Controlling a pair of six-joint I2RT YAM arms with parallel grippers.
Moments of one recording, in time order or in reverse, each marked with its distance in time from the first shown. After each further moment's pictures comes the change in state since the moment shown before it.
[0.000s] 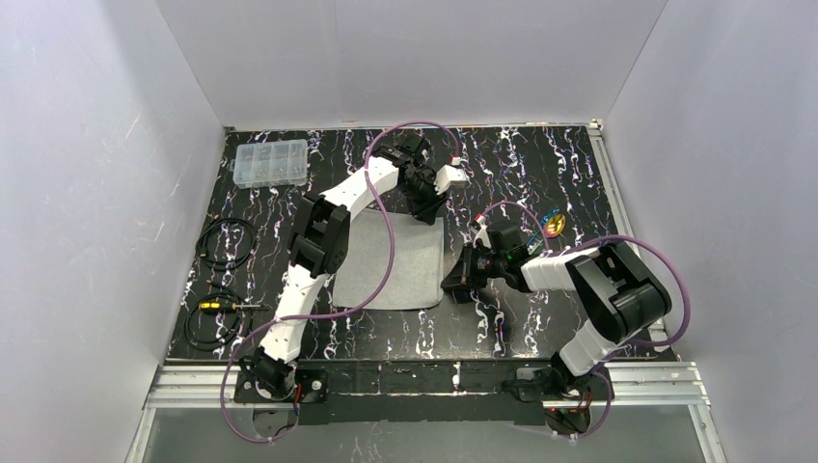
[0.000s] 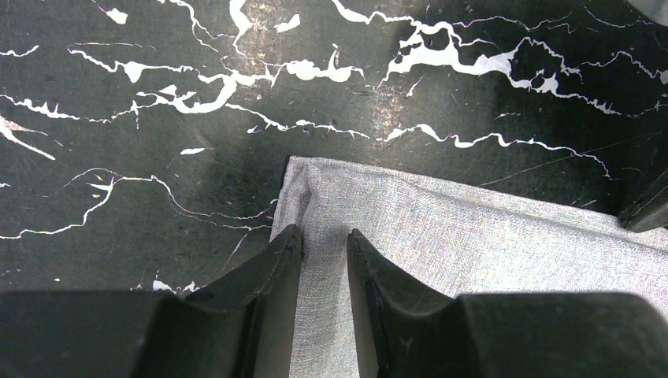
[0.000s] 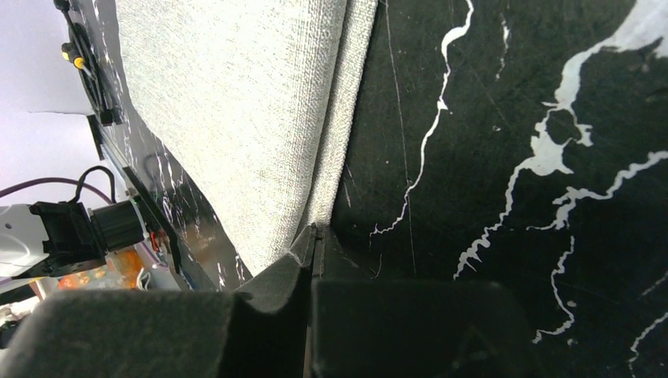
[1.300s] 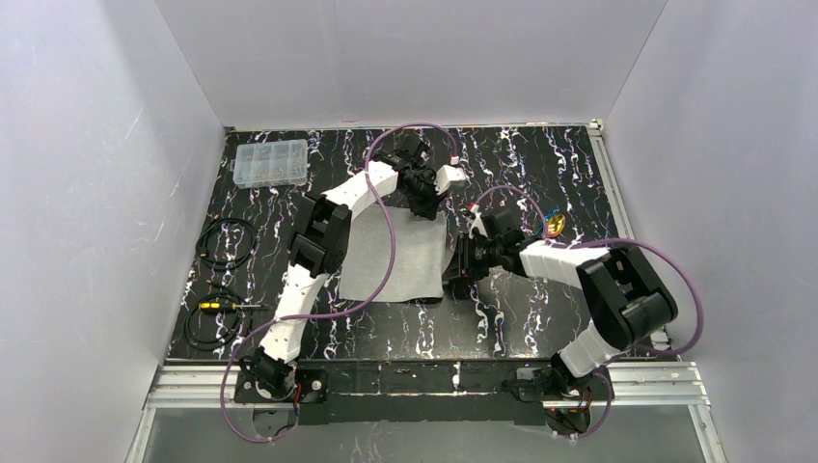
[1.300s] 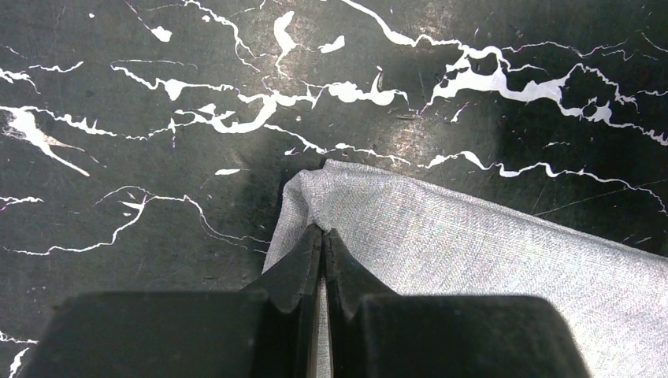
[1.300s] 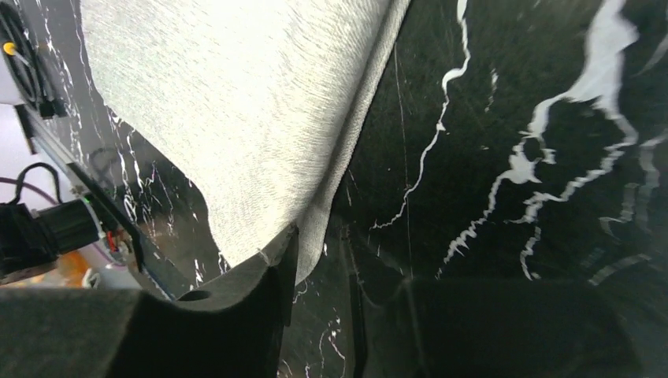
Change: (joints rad) left arm 0.005 0.003 -0.069 0.152 -0.006 -0.042; right arm 0.015 -0.018 0.139 -0.262 0.061 -0.133
